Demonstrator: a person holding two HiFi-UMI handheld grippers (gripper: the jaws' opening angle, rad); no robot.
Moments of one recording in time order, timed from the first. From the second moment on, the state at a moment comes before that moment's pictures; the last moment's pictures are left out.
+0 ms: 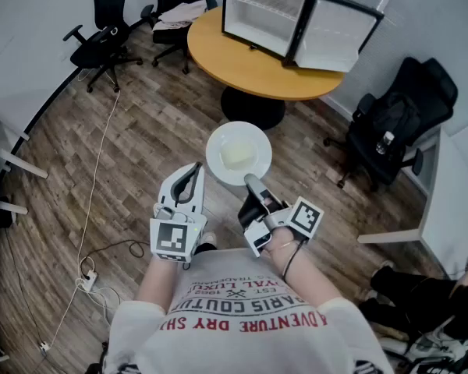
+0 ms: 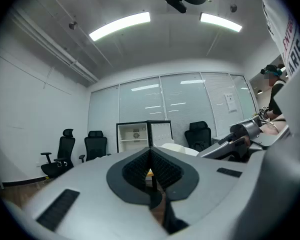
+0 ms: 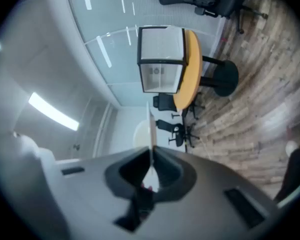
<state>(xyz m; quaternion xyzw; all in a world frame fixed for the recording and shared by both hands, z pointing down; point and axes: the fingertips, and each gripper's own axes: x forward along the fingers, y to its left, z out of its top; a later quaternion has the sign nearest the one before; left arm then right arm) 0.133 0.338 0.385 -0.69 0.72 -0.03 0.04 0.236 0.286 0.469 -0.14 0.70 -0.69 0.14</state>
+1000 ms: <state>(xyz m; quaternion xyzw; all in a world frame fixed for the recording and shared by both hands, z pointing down) 0.065 0.326 0.397 -0.69 0.72 -0.02 0.02 0.173 0.272 0.487 -0.16 0.68 -0.70 0.15</state>
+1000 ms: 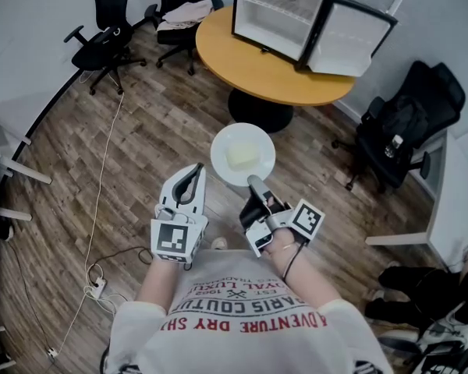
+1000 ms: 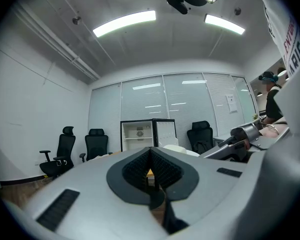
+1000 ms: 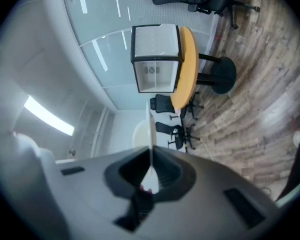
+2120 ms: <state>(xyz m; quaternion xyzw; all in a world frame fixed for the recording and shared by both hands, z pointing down) -0.052 0.206 0.422 -0.65 0.76 -0.04 0.01 0.049 0.135 0.498 -0.12 0.68 -0.71 0.11</state>
